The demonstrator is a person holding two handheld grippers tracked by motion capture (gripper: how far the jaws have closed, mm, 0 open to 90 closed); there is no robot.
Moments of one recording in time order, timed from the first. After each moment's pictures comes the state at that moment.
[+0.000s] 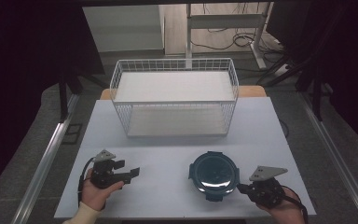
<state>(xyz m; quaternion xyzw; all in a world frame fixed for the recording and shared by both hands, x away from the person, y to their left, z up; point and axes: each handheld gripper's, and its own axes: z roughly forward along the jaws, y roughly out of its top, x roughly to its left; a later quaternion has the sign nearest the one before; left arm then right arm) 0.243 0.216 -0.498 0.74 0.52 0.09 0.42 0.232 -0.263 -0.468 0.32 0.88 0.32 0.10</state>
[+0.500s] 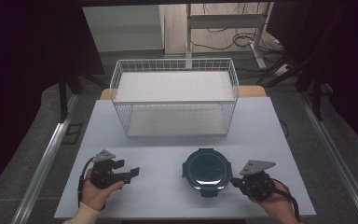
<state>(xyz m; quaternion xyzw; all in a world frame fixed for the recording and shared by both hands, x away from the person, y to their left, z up) 0.242 0.216 -0.497 0.74 0.52 0.09 0.42 0.249 -0.241 -0.468 0.31 0.89 0.31 0.12</state>
